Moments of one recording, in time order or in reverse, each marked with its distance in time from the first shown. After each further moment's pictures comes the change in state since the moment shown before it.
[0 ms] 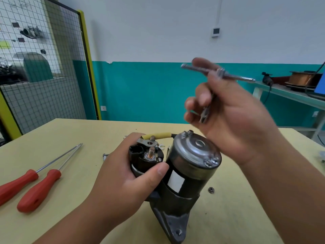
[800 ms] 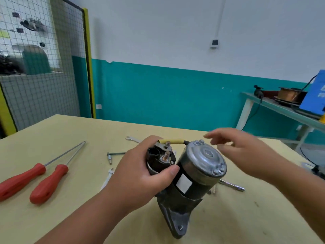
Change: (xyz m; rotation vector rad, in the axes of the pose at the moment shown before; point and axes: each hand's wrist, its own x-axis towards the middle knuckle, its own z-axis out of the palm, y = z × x) left_hand 0.005 -0.002 -0.008 -0.086 -0.109 0.048; right_hand -0.043 -0.010 -0.055 -1.522 -0.003 0.293
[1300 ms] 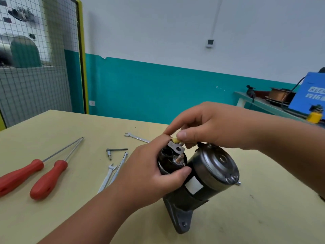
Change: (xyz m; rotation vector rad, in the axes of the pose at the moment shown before) left_hand -0.001 0.002 0.000 0.026 -0.047 0.120; right_hand 0.026 -0.110 -0.026 0.176 -0.411 -0.193
